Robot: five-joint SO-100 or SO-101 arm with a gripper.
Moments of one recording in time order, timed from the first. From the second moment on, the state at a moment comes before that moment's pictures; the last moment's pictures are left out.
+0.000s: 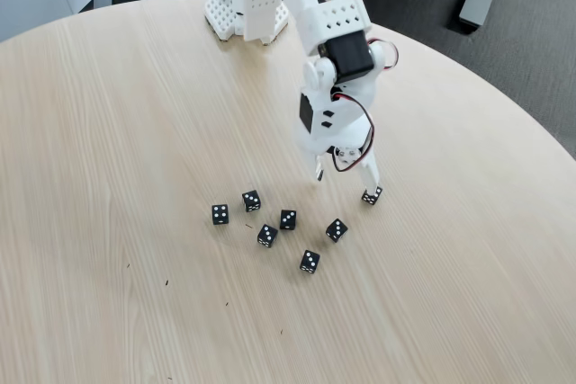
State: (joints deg) arm -21.2 76.9 96.5 60.6 51.7
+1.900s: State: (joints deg) arm -31.3 69.7 93.8 48.1 57.3
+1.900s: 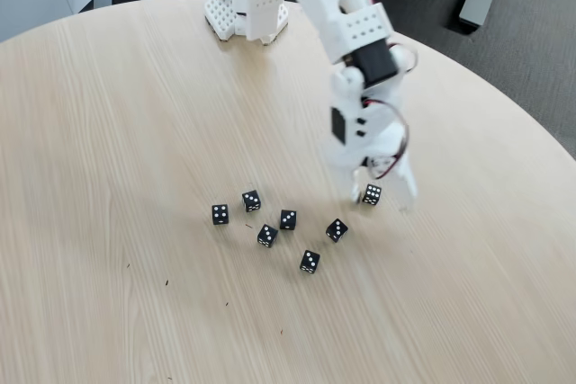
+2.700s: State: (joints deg) arm -33.0 69.7 93.8 48.1 57.7
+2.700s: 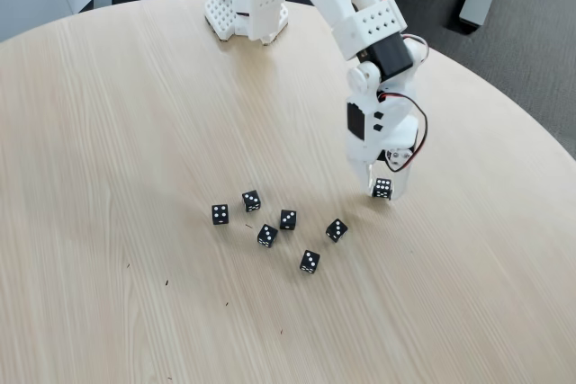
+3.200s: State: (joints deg) arm -31.8 70.8 93.9 48.4 59.4
